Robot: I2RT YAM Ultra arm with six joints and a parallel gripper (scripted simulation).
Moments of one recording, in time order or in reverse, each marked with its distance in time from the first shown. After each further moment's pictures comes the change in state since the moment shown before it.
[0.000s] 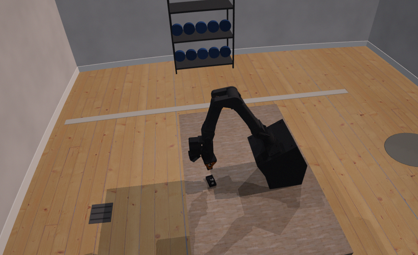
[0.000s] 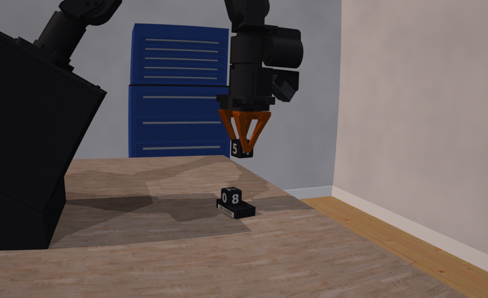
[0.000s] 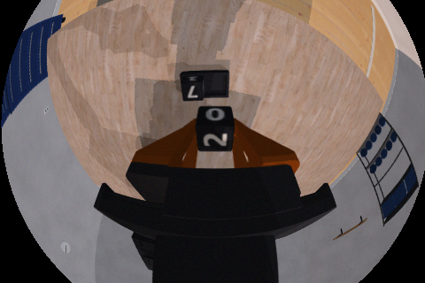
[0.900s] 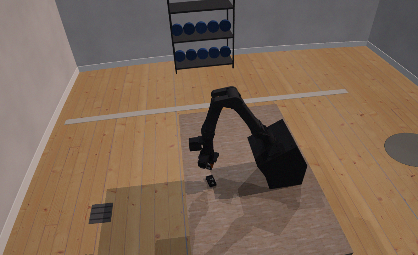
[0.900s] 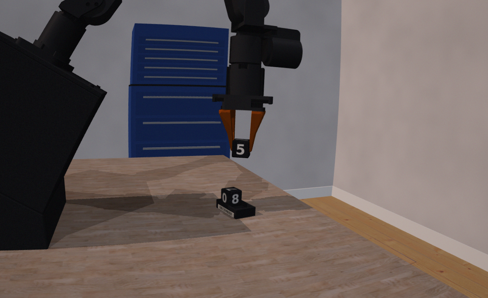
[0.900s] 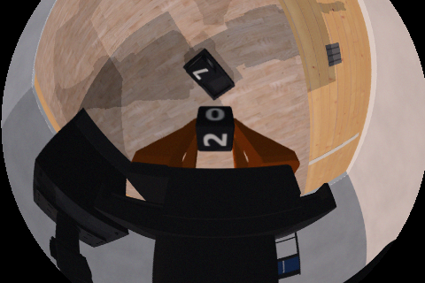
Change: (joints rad) arm 0.005 -0.001 0.000 -0.011 0.012 -0.911
